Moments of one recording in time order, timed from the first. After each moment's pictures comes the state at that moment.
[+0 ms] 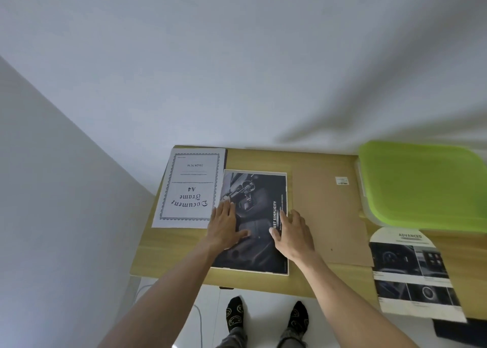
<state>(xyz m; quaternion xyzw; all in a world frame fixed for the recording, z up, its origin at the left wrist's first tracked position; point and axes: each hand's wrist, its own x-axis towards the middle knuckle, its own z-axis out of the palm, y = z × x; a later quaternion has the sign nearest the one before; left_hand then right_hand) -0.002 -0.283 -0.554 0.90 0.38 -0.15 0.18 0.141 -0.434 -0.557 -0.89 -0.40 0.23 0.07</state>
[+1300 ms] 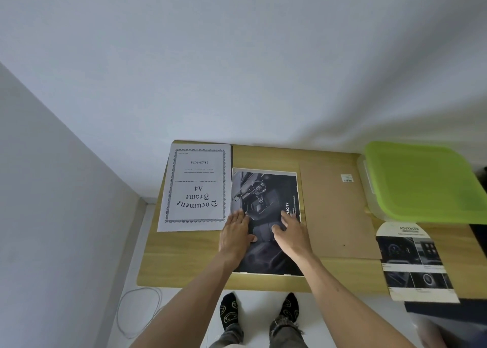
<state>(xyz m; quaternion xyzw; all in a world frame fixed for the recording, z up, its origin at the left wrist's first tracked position) -0.027 -0.272 -0.580 0.90 0.34 -0.07 0.26 0.086 -0.386 -0.548 -0.89 -0.20 0.34 0.23</state>
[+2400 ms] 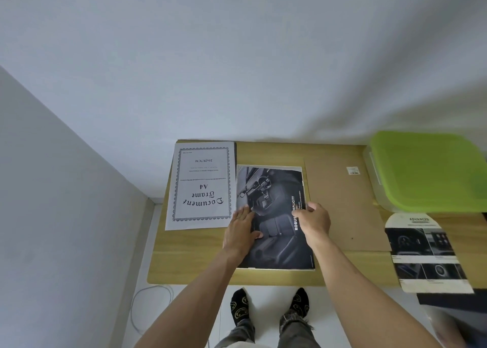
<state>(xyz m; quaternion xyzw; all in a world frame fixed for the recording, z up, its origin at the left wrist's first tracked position) -0.038 -0.268 -0.577 0.88 0.34 -0.05 0.32 0.110 -0.383 -0.533 -0.87 0.05 0.26 0.42</state>
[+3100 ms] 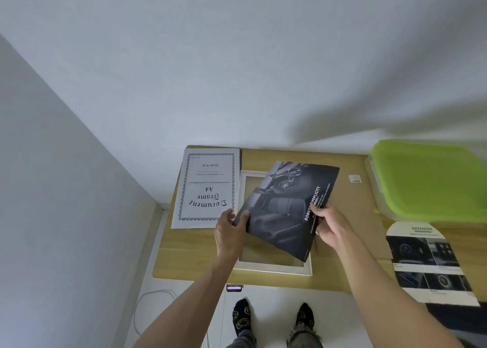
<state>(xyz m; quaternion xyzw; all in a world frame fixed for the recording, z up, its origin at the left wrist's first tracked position) -0.058 -0.281 -0.547 0.61 0.59 0.17 0.51 0.146 -0.417 -0.511 -0.56 0.14 0.47 0.67</state>
